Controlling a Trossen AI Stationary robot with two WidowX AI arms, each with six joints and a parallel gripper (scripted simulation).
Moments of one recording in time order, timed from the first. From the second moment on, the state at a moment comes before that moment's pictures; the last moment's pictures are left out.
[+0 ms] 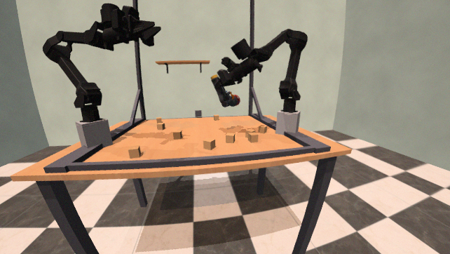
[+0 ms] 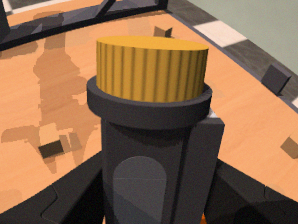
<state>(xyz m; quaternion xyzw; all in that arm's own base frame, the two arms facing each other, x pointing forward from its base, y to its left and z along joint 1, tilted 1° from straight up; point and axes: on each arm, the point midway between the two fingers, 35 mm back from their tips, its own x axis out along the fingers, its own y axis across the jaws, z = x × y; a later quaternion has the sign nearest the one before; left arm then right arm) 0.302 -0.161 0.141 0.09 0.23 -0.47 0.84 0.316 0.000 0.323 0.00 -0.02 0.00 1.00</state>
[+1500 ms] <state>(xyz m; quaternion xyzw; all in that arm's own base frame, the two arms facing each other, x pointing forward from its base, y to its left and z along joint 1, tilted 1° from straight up) 0.276 -0.149 0.123 0.10 0.23 -0.50 0.83 0.316 0.000 0.323 0.00 -0.02 0.00 1.00</state>
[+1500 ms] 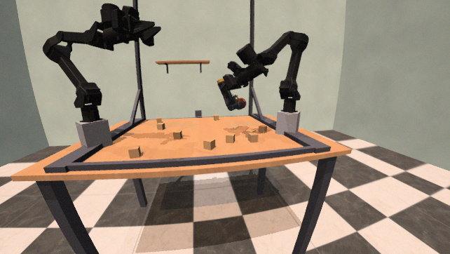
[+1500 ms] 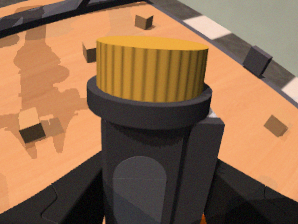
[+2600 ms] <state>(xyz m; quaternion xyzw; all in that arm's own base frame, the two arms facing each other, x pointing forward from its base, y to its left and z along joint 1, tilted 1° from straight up) 0.212 -0.122 0.077 0.09 0.24 -0.57 0.78 0.316 0.000 0.323 0.00 -0.02 0.00 1.00</state>
